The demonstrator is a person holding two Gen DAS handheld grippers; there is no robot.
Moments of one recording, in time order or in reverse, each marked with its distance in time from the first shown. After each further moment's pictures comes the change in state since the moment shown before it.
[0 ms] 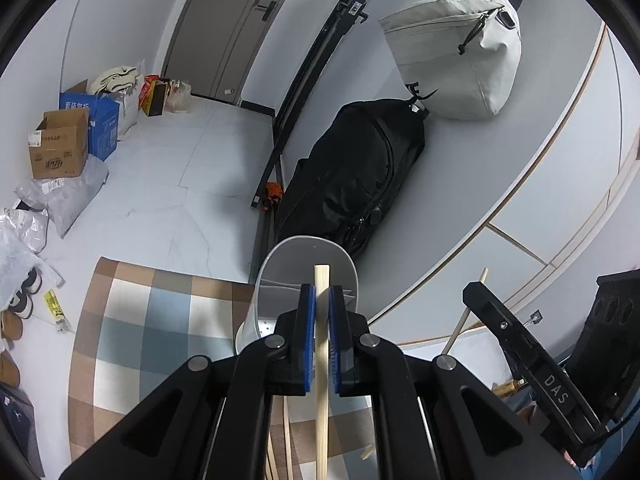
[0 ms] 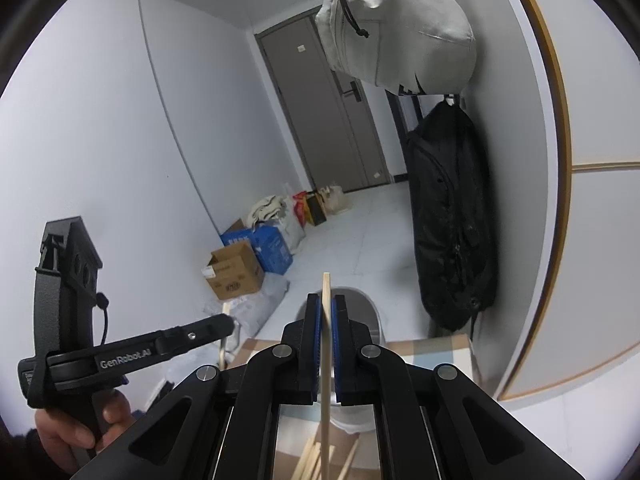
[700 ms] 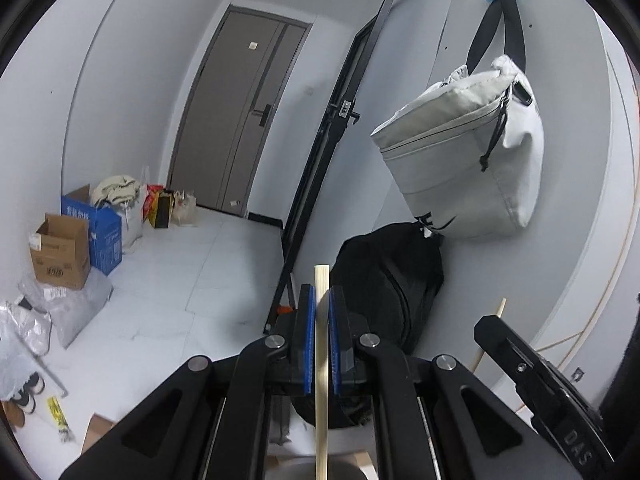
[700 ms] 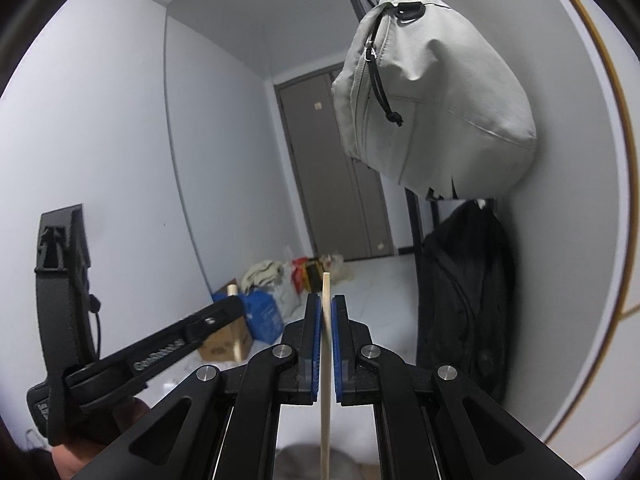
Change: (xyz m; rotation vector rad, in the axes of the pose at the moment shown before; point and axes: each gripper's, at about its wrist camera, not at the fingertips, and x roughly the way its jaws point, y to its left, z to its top) left arm 0.044 -0.021 0.090 0.107 -0.415 0.061; right arm 0.061 0.003 0.091 -0.115 -0.260 -0.006
